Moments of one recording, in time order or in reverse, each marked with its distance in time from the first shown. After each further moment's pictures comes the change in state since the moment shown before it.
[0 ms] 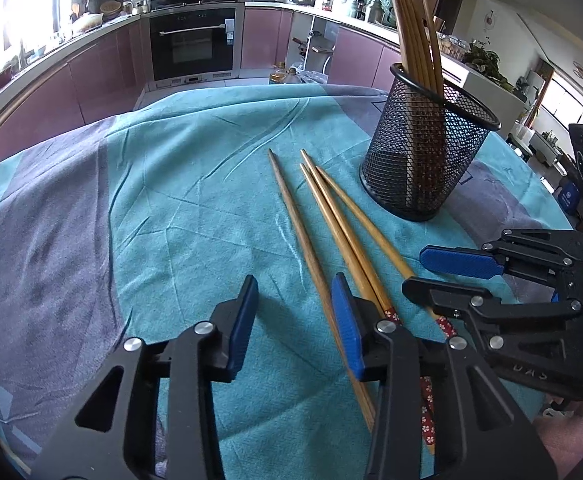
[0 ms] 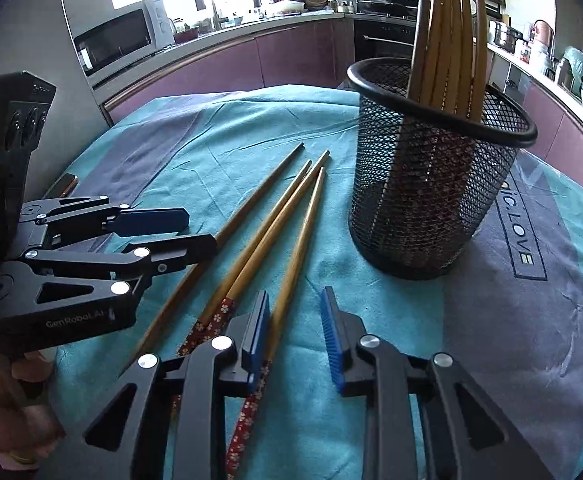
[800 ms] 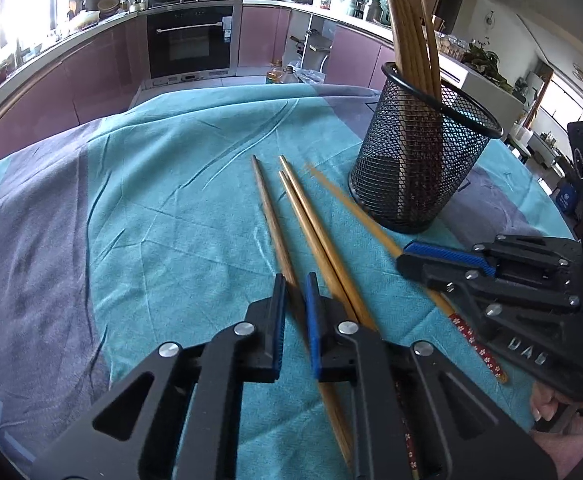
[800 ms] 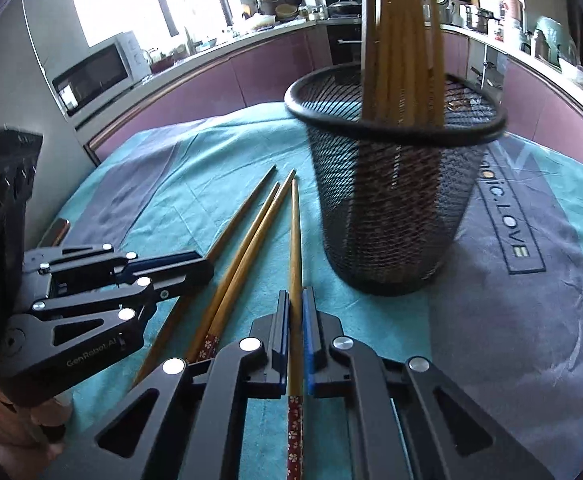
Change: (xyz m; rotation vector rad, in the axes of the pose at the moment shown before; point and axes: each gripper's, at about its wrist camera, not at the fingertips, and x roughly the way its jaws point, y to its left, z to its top) left arm 0.021 -0.018 0.015 -0.013 0.004 -0.014; right arm -0.009 -0.024 0.005 0.132 -0.070 0.019
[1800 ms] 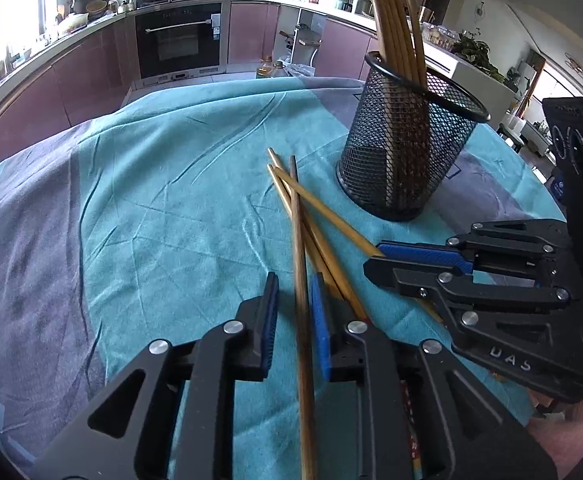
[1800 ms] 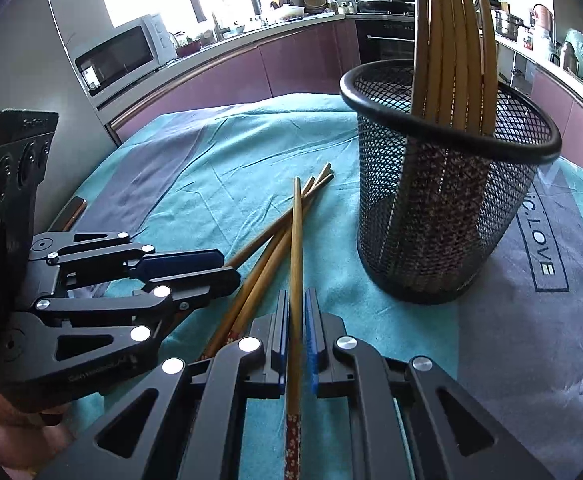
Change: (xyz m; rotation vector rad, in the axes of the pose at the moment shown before) left arm 0.004 -0.003 -0.004 0.038 0.021 -0.016; right arm 0.017 0.017 0.004 -0.082 0.047 0.063
